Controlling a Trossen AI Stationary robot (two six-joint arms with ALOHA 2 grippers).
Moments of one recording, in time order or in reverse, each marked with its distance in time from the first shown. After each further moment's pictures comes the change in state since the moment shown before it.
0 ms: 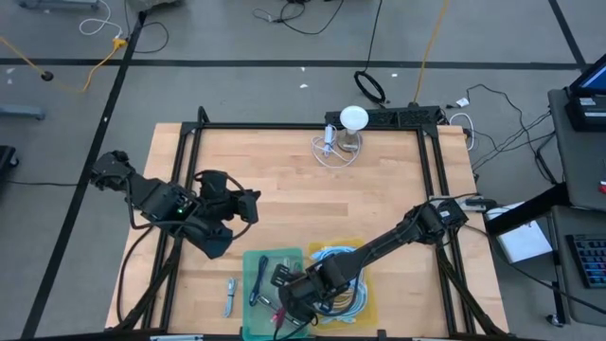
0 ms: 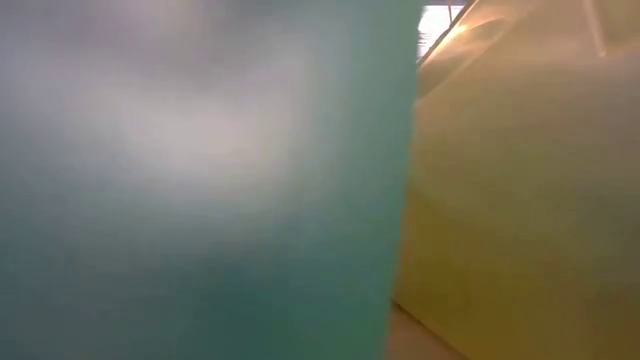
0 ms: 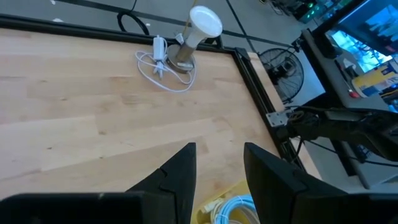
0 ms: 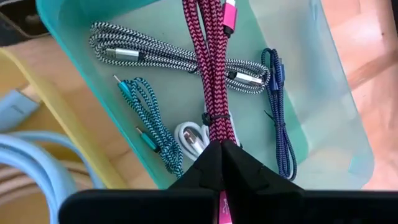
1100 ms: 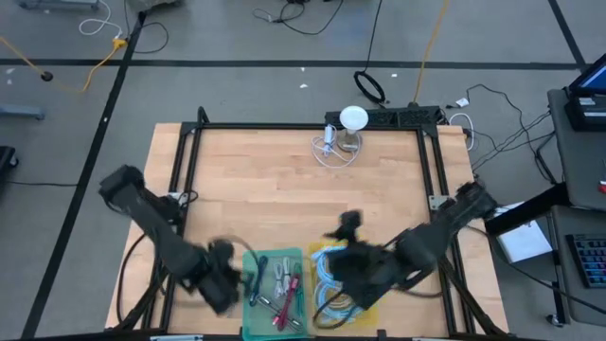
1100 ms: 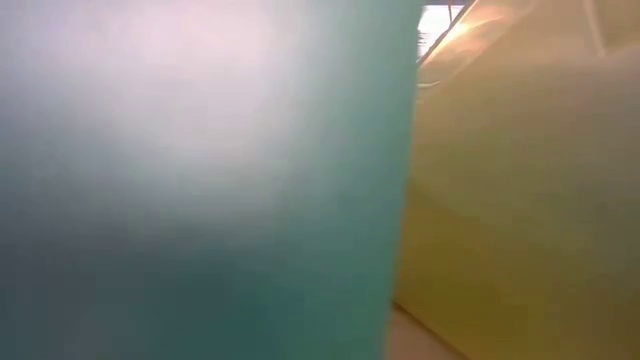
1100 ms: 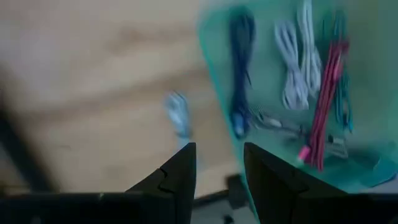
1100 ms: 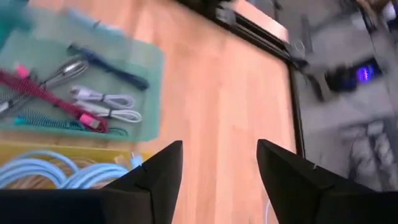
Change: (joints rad) left arm -0.199 0.132 -0.263 0.059 0.836 -0.347; right arm 0.120 -0.393 -0.001 -0.366 0.641 0.823
